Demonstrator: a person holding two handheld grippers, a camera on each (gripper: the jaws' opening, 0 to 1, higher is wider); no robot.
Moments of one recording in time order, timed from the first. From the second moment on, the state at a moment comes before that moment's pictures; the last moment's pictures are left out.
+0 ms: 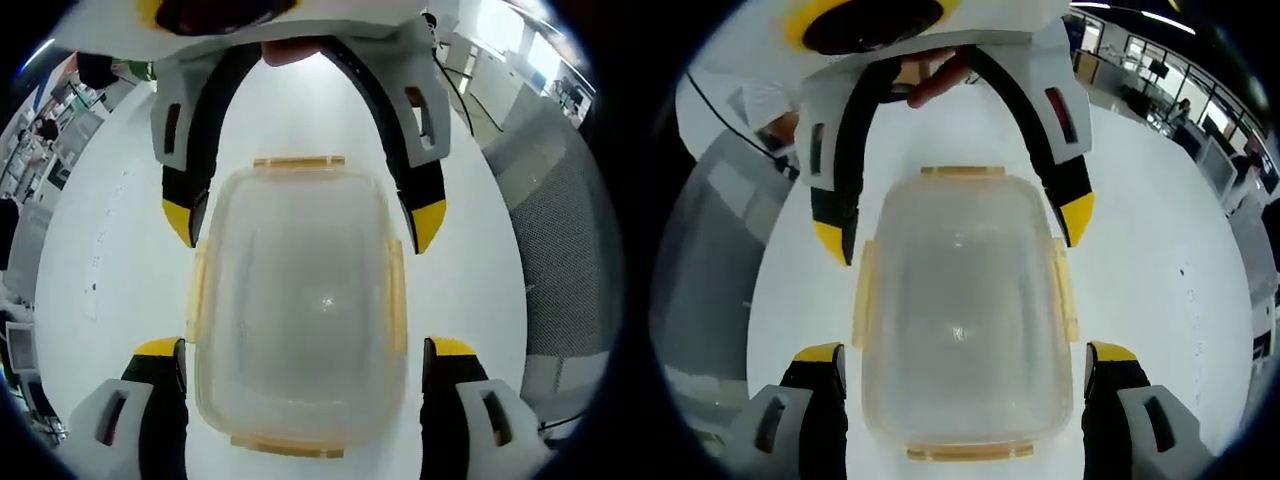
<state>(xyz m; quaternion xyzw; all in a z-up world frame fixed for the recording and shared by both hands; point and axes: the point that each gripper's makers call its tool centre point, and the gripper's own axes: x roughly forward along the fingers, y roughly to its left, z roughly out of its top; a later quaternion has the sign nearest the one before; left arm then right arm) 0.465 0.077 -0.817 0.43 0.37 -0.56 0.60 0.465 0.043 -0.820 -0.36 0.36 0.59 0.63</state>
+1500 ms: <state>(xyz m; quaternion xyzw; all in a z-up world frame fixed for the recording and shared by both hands) 0.463 0.097 -0.811 0.37 0.37 -0.52 0.68 0.464 0.028 -0.803 -0.25 0.34 0.55 0.72</state>
